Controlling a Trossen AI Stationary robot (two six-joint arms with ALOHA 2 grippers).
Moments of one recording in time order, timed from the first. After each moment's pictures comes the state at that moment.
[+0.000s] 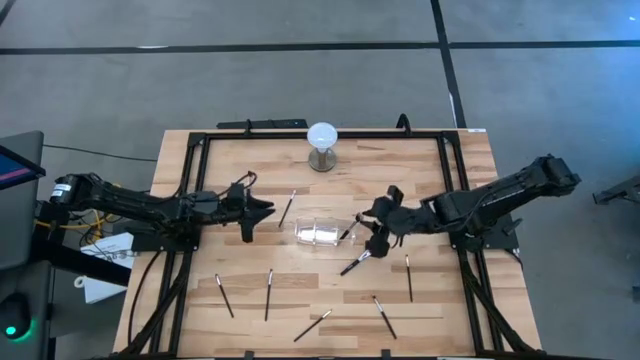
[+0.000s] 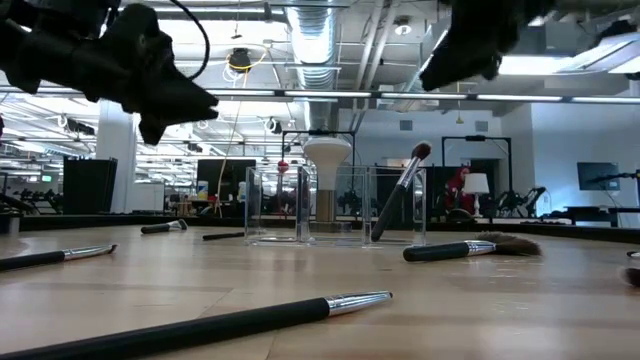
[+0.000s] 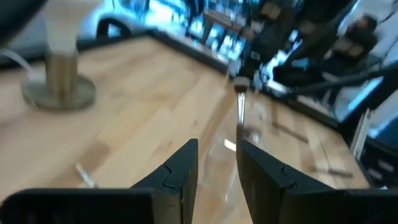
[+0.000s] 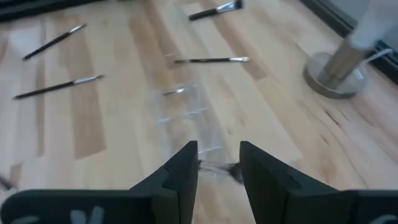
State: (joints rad) left arm -0.08 0.84 0.18 0.43 -0.27 -0.41; right arm 0.30 1.26 0.92 -0.46 0.46 0.43
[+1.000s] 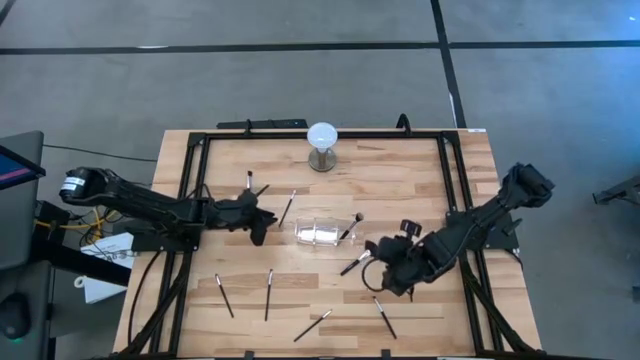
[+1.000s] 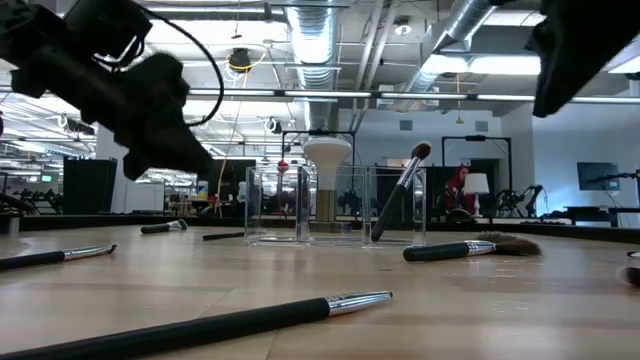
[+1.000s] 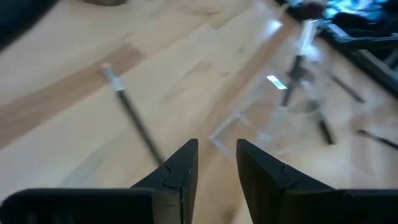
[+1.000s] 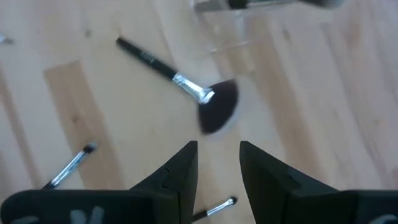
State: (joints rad) left arm -0.12 1.05 0.25 0.27 -0.28 -0.65; right arm 0.60 1.54 1.17 -1.06 0.38 0.84
